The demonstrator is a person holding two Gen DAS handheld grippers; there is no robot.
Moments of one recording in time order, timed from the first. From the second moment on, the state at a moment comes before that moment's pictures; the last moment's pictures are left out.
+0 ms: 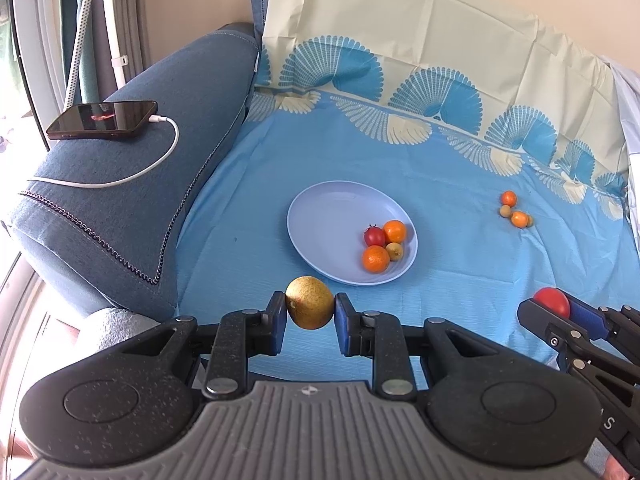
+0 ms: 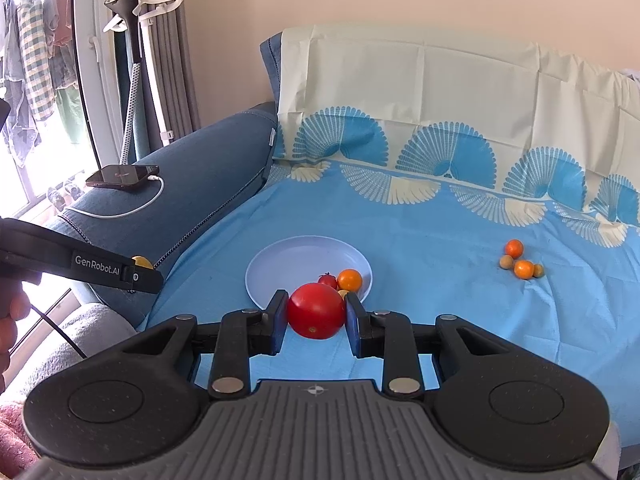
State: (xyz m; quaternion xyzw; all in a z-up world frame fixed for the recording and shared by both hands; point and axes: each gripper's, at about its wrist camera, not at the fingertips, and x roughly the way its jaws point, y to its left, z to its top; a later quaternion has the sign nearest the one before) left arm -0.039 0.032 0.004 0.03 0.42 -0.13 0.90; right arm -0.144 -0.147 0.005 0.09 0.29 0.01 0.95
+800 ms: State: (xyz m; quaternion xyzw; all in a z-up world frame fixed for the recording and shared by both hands) left arm 0.051 -0.005 -0.027 0.05 0.45 -0.10 0.89; right arm -0.064 -0.158 -0.030 0.11 0.32 0.01 0.94
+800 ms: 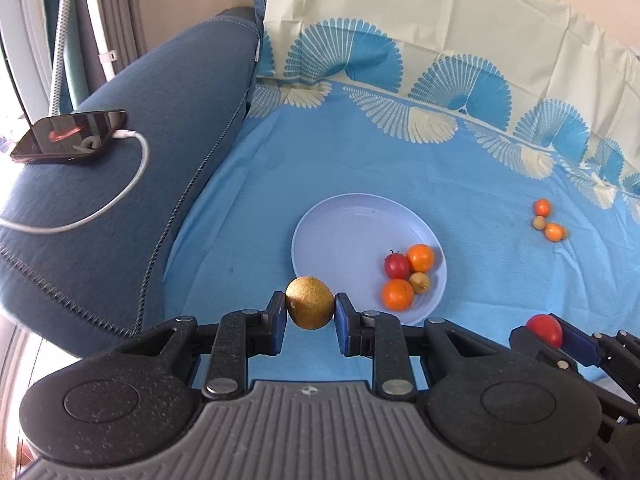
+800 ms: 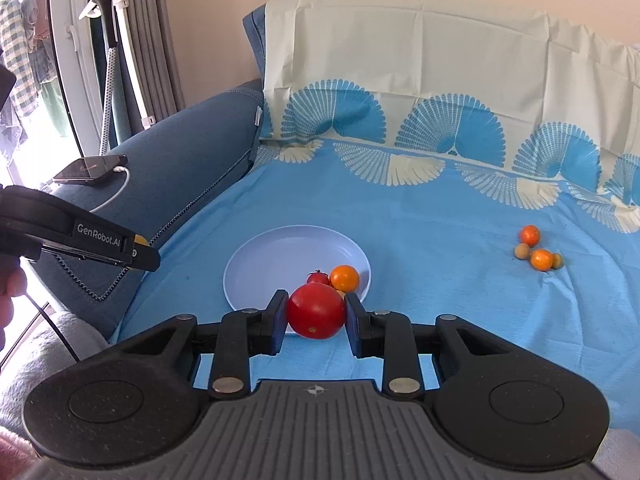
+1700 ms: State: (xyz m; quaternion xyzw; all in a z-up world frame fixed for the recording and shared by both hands) left arm 0.192 -0.060 -0.142 0.11 0.52 -0.08 0.84; right arm 0.092 -0.153 -0.128 0.07 0.40 0.06 0.91
